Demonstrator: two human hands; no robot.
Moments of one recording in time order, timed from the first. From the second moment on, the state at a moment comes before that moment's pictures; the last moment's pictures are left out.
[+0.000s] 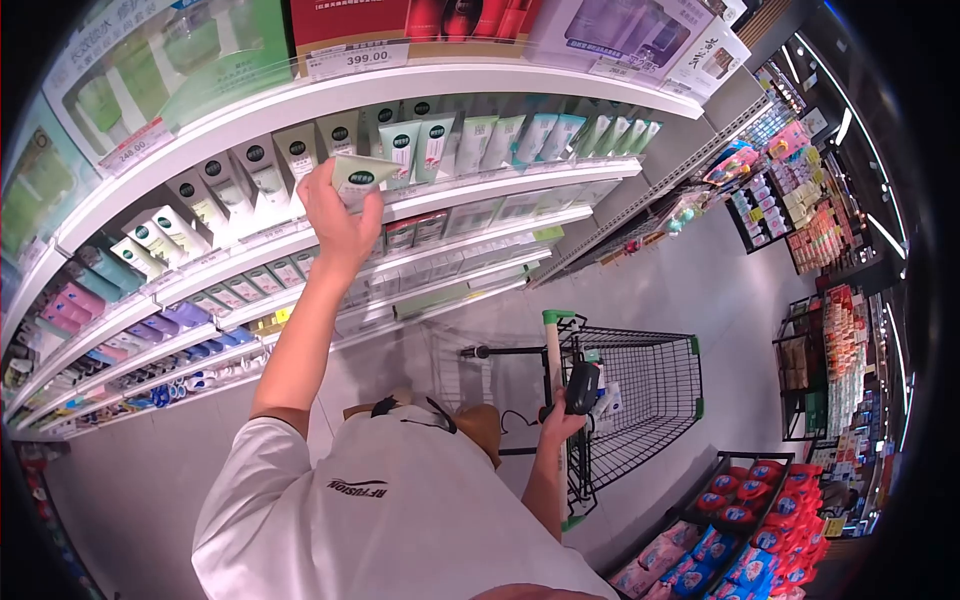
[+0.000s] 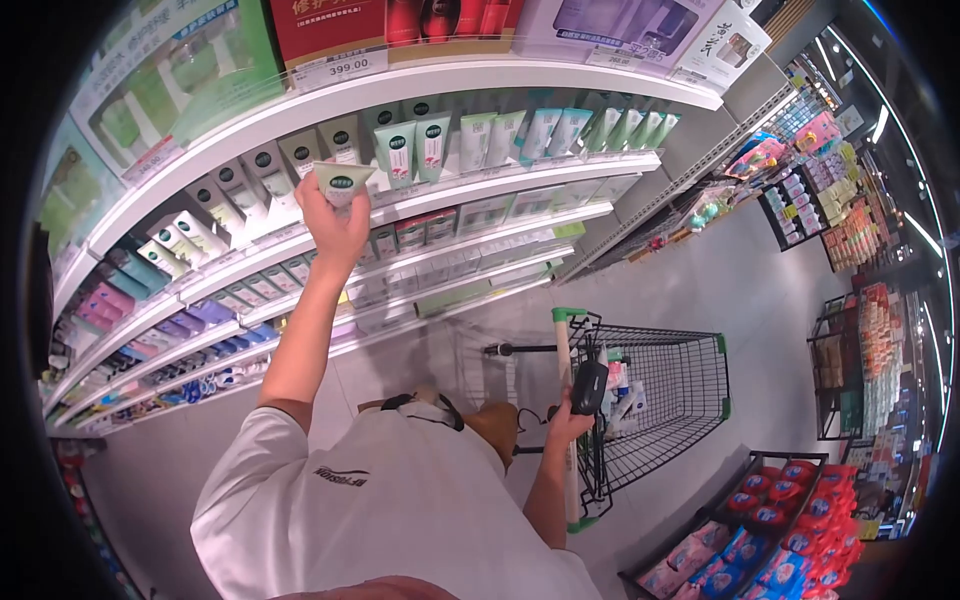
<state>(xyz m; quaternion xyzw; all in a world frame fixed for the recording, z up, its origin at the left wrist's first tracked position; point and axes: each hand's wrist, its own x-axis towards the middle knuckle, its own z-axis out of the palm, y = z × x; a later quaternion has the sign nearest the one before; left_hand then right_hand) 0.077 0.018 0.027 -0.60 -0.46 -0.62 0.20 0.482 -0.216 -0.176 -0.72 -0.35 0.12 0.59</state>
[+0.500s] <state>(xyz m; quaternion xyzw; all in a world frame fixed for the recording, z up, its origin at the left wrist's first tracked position) 0.041 -0.094 0.002 -0.20 -0.19 -0.56 -0.78 0.441 -0.222 -0.151 -0.64 -0.41 0.21 0.61</state>
